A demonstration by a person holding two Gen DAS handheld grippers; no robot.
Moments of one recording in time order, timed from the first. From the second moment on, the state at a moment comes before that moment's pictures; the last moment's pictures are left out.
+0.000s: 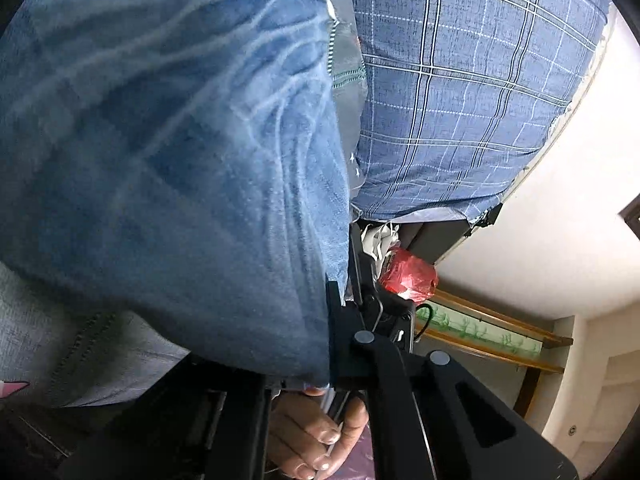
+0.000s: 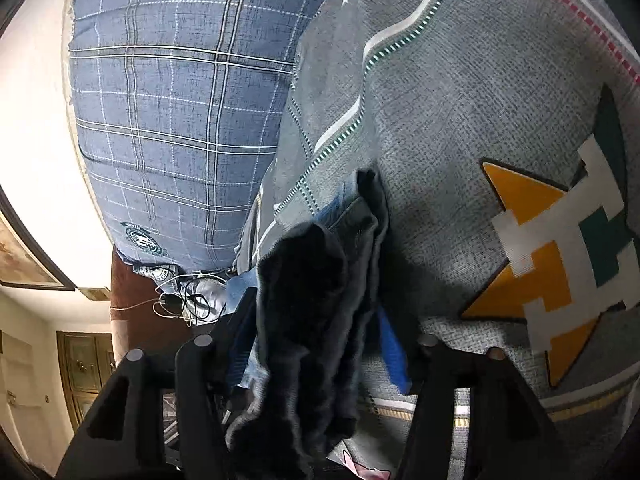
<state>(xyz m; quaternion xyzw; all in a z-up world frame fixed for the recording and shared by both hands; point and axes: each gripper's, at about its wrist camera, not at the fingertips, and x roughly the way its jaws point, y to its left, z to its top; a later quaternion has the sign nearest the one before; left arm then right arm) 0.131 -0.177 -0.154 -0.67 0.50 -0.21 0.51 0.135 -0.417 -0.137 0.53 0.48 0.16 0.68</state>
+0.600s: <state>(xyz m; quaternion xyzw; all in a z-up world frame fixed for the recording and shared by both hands) 0.126 -0.198 -0.121 -0.58 0.52 -0.21 0.58 0.114 -0.415 -0.085 0.48 0.41 0.16 0.76</state>
